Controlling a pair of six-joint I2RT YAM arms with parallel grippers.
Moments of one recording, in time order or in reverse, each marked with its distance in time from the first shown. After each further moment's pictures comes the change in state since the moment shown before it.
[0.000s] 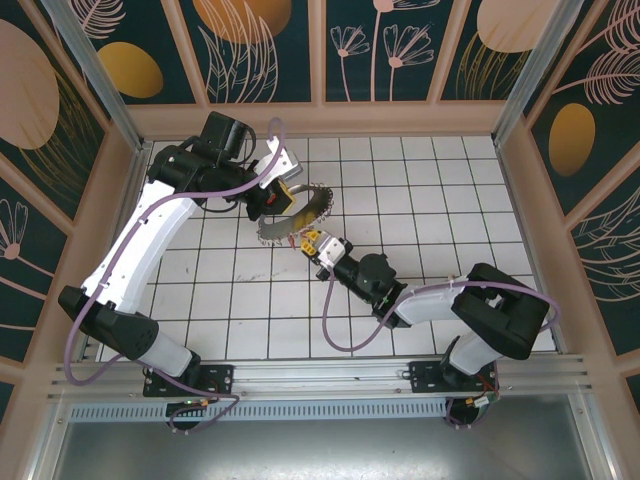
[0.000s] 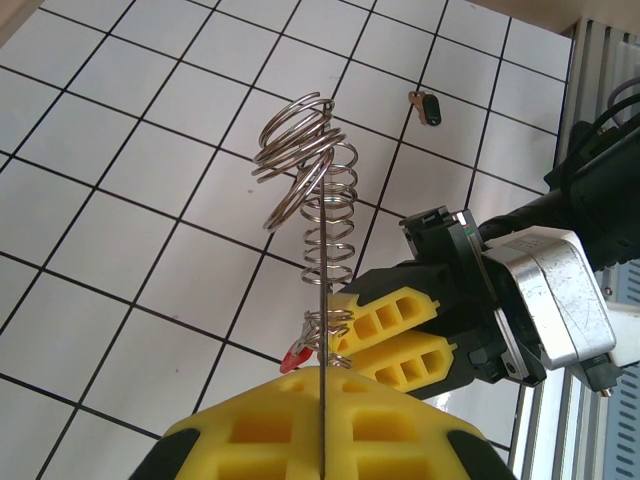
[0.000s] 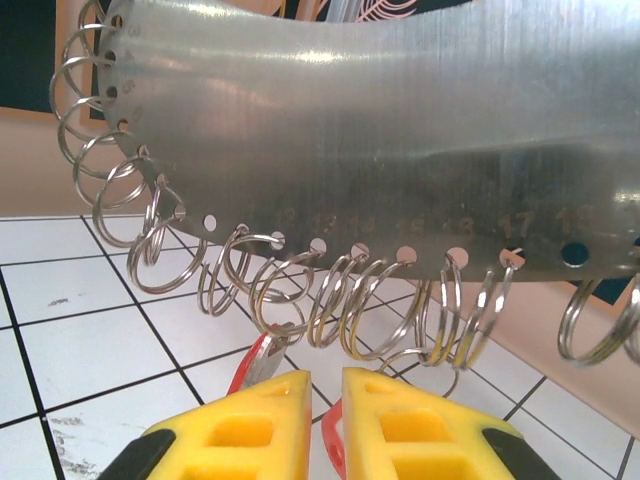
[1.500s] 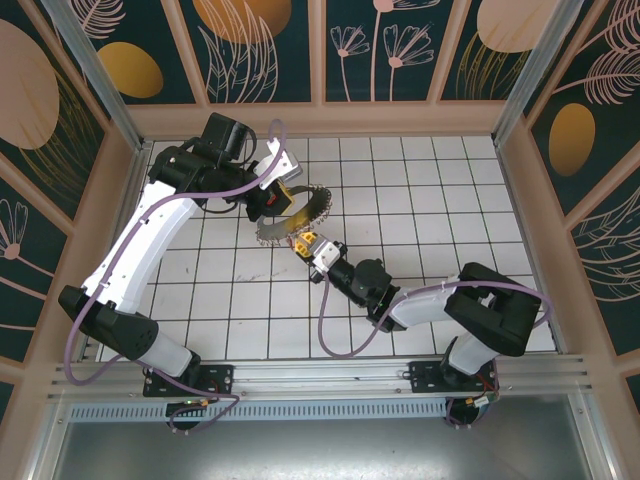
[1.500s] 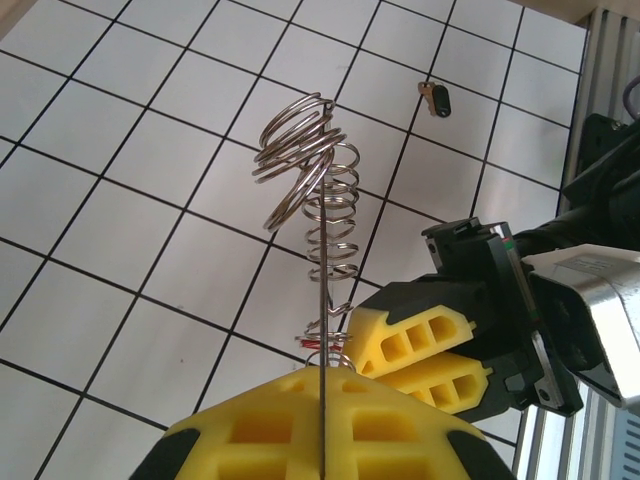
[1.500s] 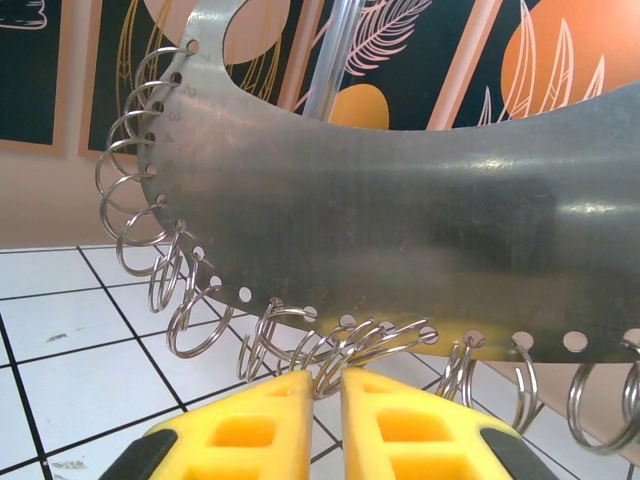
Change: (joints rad) left arm 0.000 -0.002 -0.012 0.002 -0.027 -0.002; right arm 0.064 0.039 0.020 0.085 0.080 -0.020
